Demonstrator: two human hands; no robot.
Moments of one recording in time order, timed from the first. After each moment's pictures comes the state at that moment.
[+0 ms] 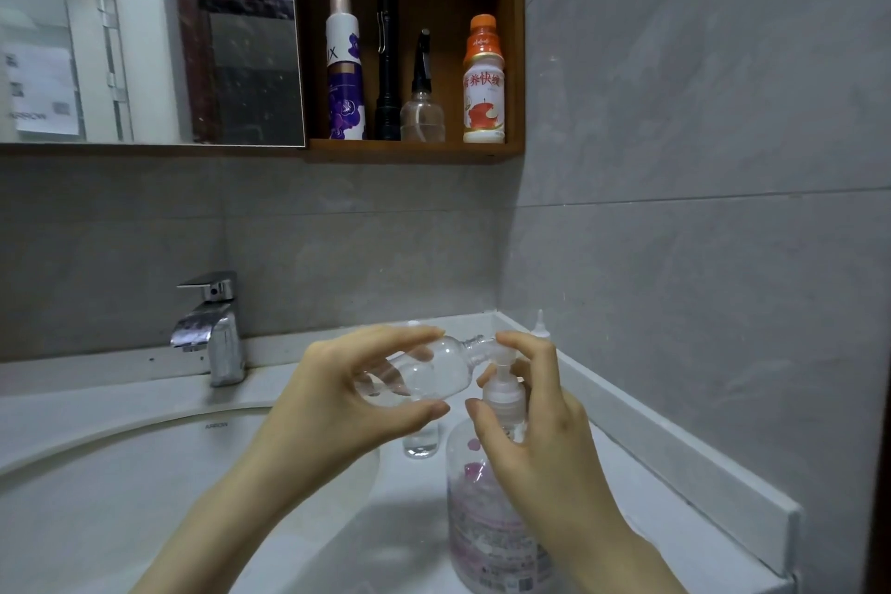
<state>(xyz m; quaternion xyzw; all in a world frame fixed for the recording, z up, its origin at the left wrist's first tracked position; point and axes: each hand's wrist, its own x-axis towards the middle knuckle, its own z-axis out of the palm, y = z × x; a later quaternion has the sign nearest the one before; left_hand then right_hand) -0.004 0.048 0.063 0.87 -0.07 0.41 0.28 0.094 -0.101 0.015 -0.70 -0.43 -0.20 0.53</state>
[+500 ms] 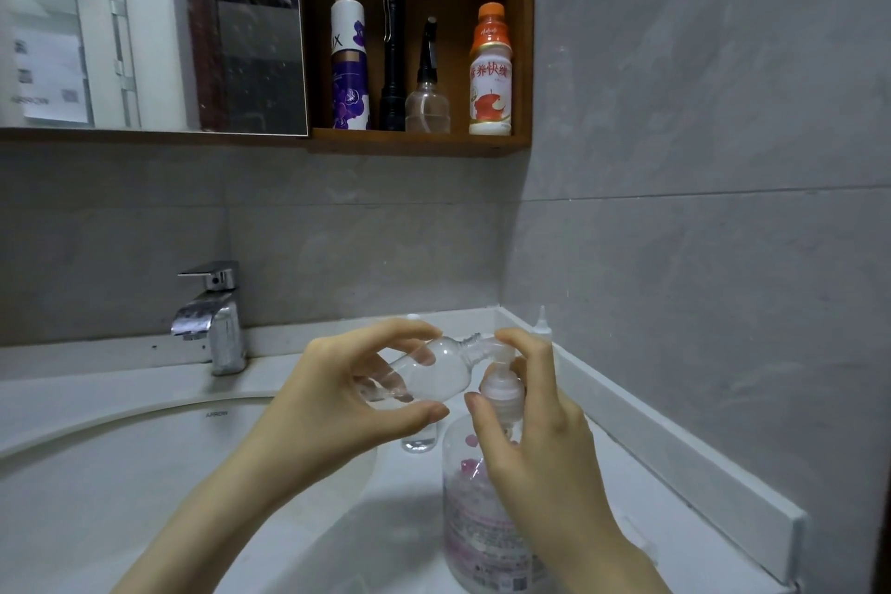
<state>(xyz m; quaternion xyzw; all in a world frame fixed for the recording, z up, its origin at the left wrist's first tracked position) 0.000 0.046 0.059 0.87 -0.07 0.39 0.30 0.098 -0.098 0.007 -0.71 -0.42 -0.23 0.52</state>
